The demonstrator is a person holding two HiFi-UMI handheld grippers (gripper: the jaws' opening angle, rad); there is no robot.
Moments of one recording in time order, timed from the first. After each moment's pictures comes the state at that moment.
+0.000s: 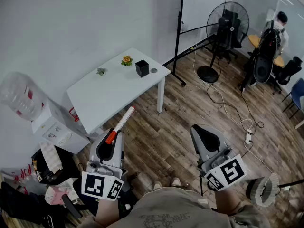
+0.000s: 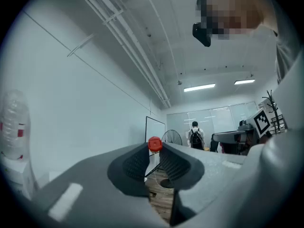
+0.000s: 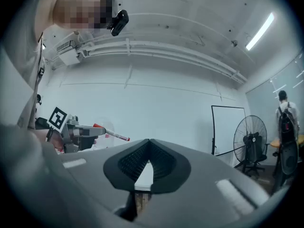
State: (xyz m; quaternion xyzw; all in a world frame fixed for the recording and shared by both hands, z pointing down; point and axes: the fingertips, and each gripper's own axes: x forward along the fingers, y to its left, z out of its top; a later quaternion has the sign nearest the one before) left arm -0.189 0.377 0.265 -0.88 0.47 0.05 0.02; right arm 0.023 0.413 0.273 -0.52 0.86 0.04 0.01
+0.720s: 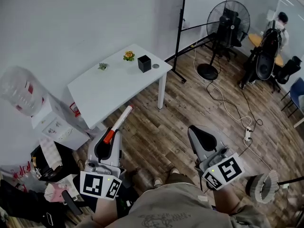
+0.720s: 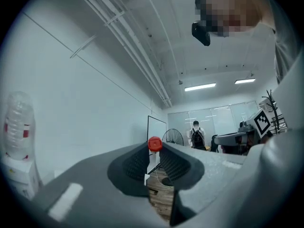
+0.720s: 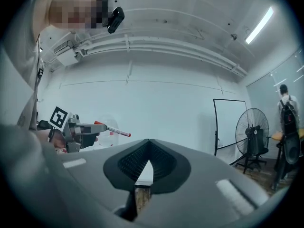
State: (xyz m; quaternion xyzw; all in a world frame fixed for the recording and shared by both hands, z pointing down) left arm -0.225 0.397 0.277 -0.88 0.48 0.05 0.02; right arm -0.012 0.432 0.296 -0.51 0.86 0.01 0.00
